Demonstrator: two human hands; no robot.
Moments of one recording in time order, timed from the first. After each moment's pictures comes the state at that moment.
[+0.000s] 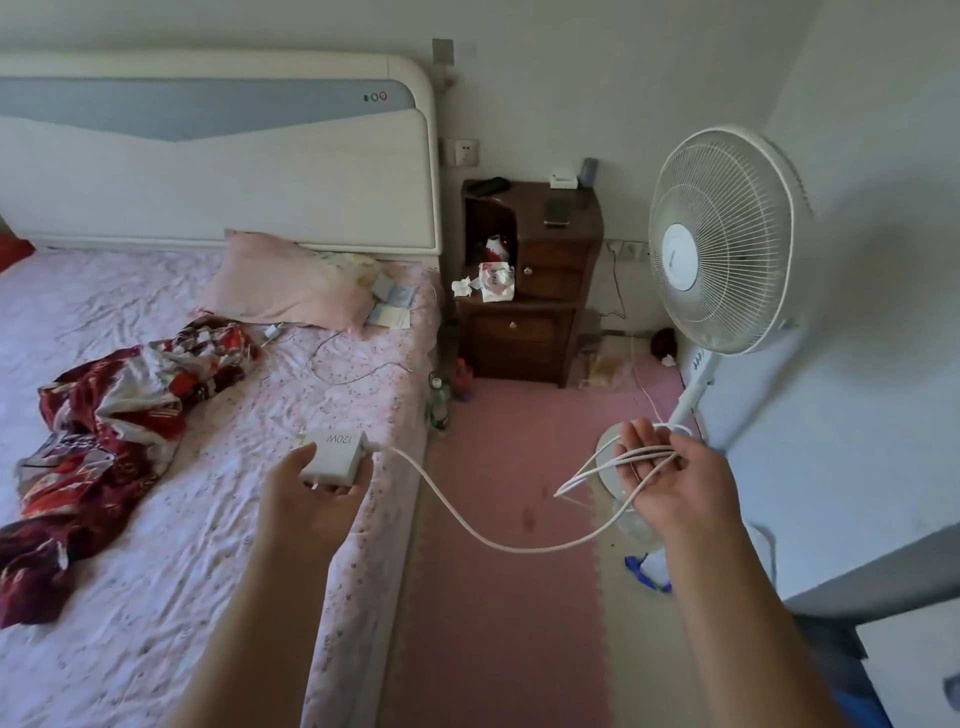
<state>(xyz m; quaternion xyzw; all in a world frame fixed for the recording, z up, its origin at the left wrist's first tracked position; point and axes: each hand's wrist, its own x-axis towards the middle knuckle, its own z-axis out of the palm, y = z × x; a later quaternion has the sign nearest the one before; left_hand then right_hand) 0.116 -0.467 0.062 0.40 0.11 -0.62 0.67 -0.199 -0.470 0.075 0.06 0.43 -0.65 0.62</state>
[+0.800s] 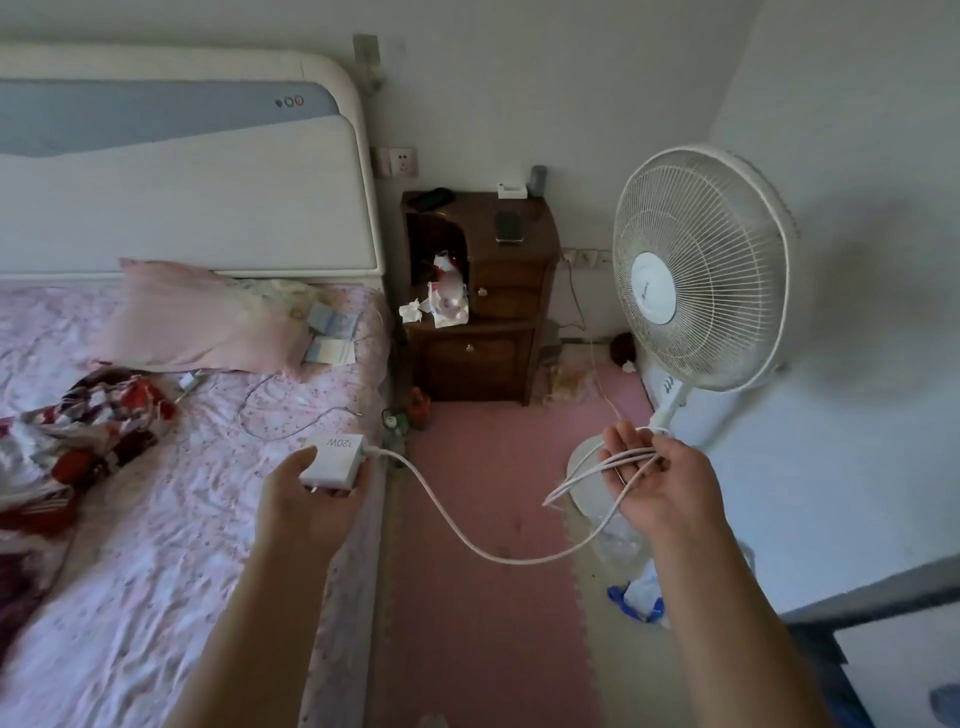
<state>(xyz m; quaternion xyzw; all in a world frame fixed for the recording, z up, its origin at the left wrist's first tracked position) 0.085 -0.651 0.045 0.44 0.07 -0.66 0.60 -0.216 -0.611 0.068 0.08 0.44 -0.67 0.59</state>
